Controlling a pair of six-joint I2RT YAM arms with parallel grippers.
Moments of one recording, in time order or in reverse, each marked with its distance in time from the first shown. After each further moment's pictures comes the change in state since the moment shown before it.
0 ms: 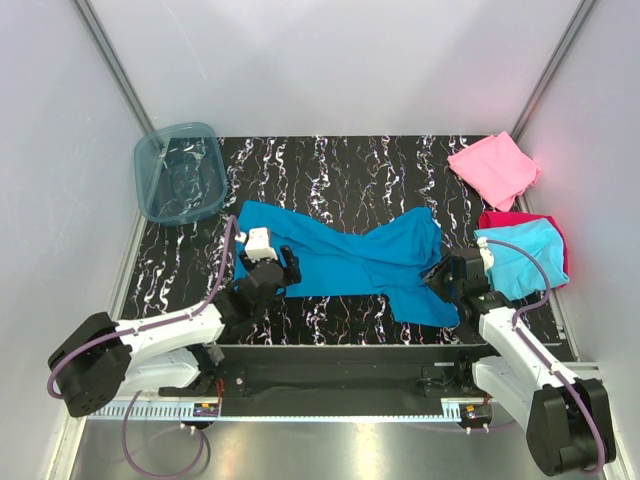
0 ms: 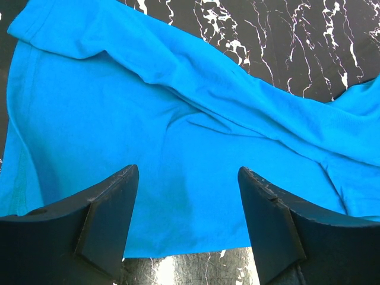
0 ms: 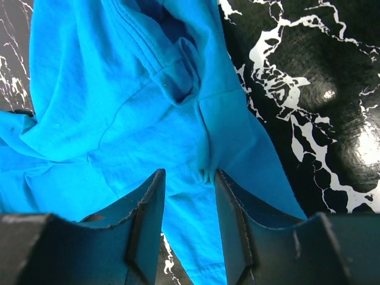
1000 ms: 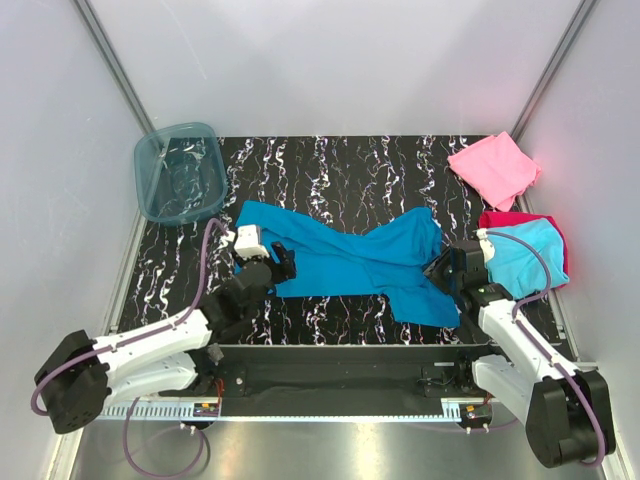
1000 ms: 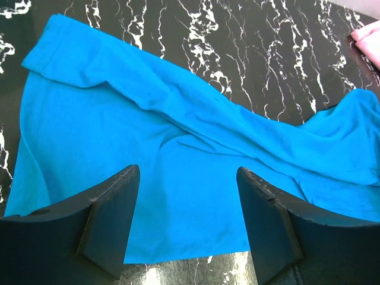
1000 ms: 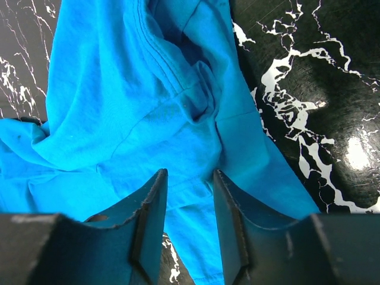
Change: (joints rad) left arm 0.000 -0.137 0.000 -0.019 -0.014 0.034; right arm 0.000 0.049 0.063 0.001 0.026 -0.037
